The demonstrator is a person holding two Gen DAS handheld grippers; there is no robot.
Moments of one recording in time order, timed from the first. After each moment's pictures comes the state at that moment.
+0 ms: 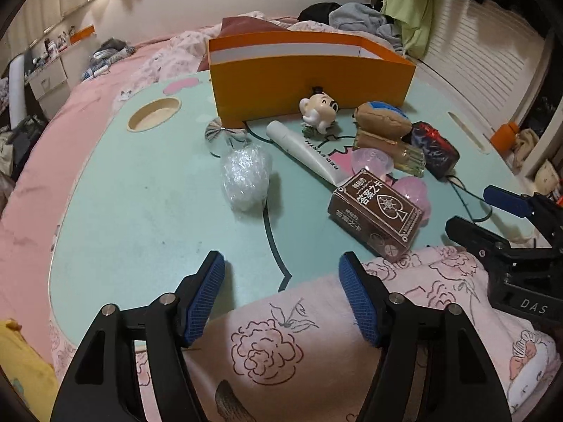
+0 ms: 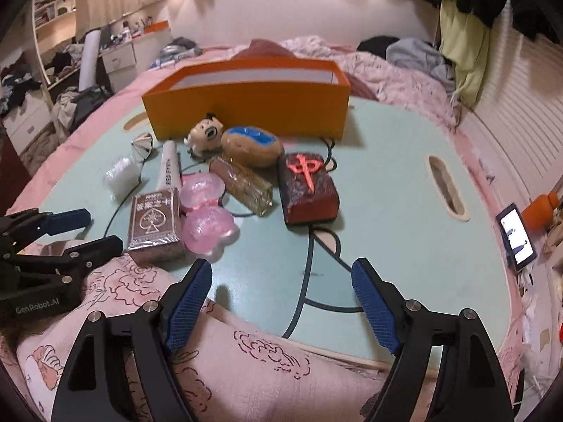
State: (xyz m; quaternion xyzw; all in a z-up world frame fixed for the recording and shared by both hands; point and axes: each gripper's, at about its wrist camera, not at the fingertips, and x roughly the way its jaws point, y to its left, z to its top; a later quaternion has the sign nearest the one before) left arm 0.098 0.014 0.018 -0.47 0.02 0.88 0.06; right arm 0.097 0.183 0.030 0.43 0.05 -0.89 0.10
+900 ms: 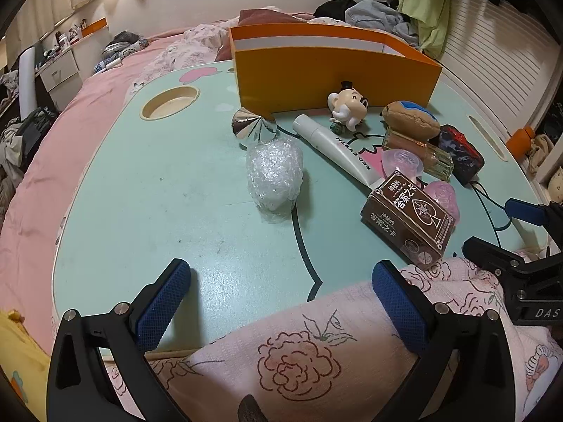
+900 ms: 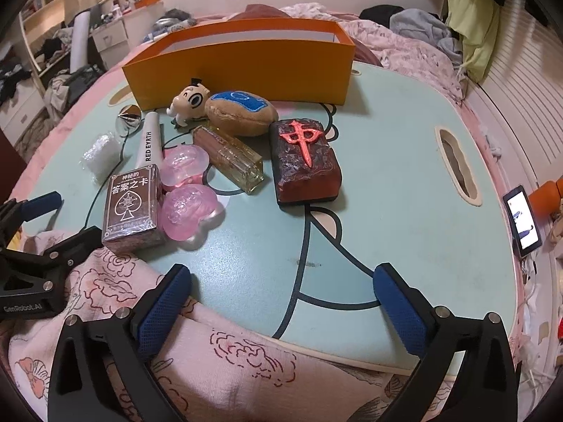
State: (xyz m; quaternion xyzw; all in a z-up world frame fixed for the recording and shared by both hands) left arm 0.090 0.001 0.009 -0.48 0.01 0.88 0.05; right arm 0.082 0.183 0.017 0.49 0.06 -0.87 0.09
